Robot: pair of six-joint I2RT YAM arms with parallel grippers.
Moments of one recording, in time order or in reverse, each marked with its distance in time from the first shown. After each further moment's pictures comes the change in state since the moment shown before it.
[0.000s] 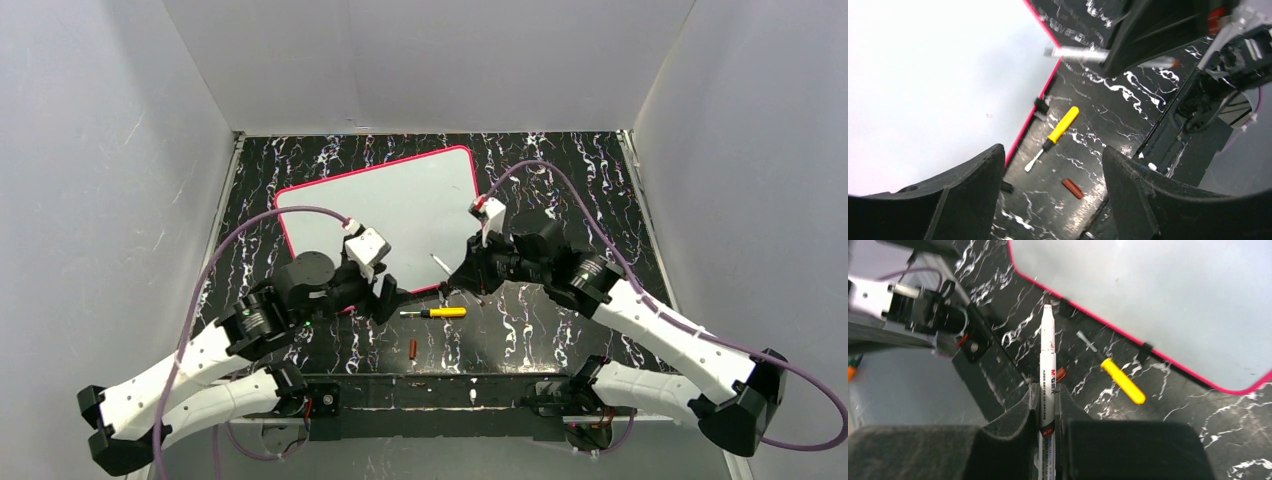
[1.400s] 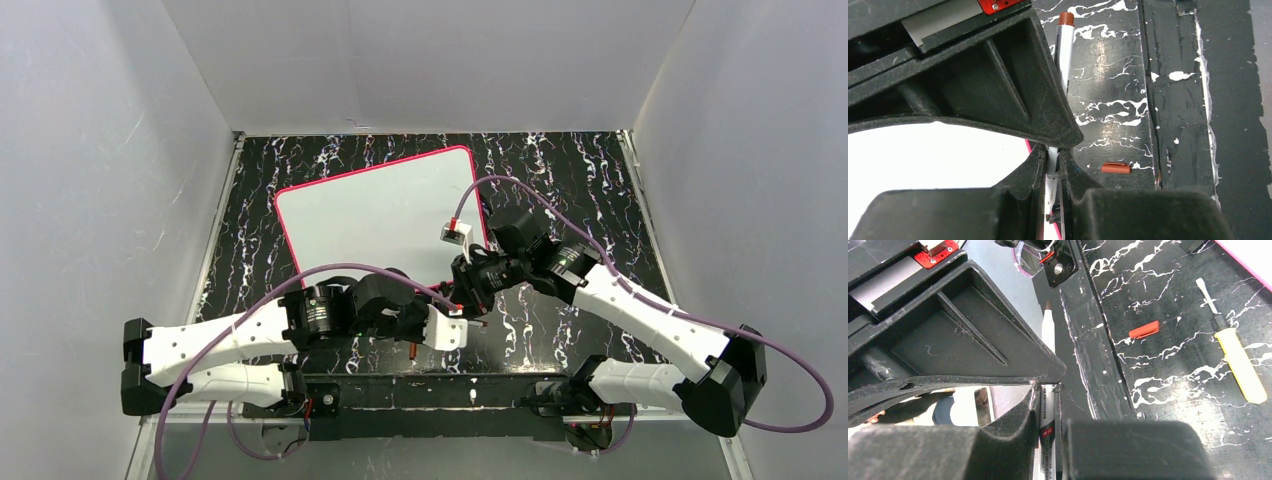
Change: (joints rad) left arm -0.298 0.307 0.195 -0.115 0.104 0.761; right arm -0.007 0.158 0.055 -0.133 -0.551 -0.056
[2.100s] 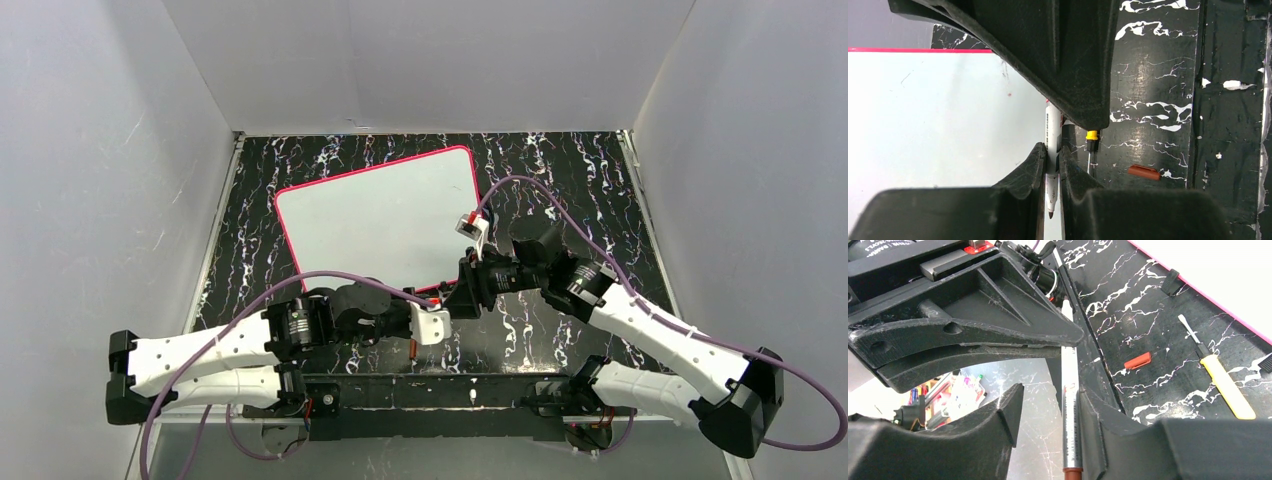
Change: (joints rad) left arm -0.002 -0.135 -0.155 0.156 -0.177 -0.016; right arm 0.005 -0.140 -0.113 0.213 0.107 0.153
